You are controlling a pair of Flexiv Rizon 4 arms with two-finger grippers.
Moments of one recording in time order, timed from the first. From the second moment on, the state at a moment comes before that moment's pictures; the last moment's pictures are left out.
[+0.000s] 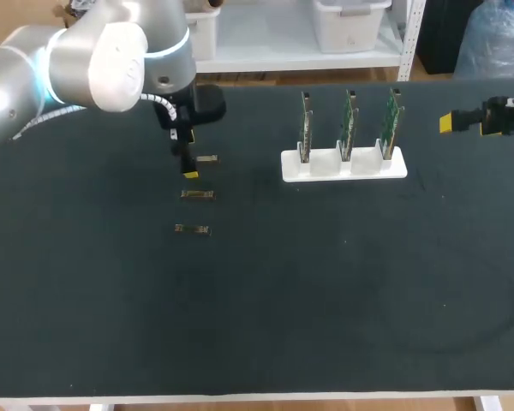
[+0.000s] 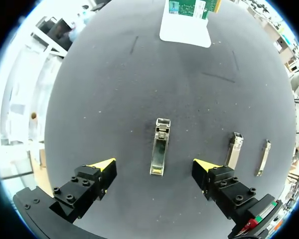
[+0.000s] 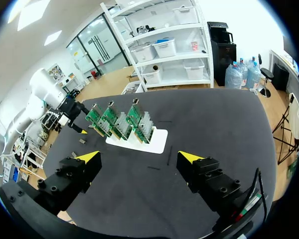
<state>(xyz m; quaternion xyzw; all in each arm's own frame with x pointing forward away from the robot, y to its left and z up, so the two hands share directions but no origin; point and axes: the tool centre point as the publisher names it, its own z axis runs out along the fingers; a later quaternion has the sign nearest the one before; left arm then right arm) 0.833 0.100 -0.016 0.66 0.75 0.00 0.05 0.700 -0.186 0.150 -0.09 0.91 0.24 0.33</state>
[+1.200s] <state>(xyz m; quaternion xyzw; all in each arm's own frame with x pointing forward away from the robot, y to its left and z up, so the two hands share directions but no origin) 0.835 0.101 -0.009 0.63 0.78 -0.03 0.07 0.700 -0.186 0.150 -0.09 0.91 0.24 0.33</state>
